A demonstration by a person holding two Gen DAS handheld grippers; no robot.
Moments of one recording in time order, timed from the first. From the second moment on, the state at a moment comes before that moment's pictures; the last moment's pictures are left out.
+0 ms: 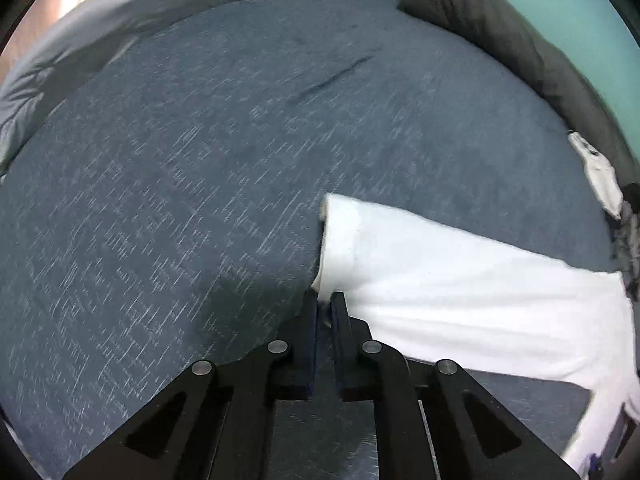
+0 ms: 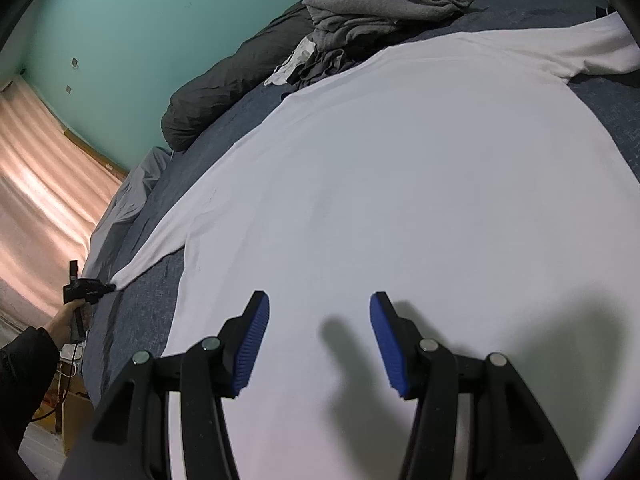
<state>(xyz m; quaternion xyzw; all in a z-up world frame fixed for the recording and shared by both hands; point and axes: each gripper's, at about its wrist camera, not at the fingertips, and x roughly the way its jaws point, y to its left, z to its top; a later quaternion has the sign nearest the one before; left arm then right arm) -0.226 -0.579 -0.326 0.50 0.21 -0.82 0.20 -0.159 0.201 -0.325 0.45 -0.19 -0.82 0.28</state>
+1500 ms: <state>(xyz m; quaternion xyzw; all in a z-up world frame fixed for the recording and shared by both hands) 0.003 -0.175 -0.317 0.62 0.14 -0.75 -0.17 -0.017 0.411 -0.307 0.64 -0.14 -0.73 0.22</state>
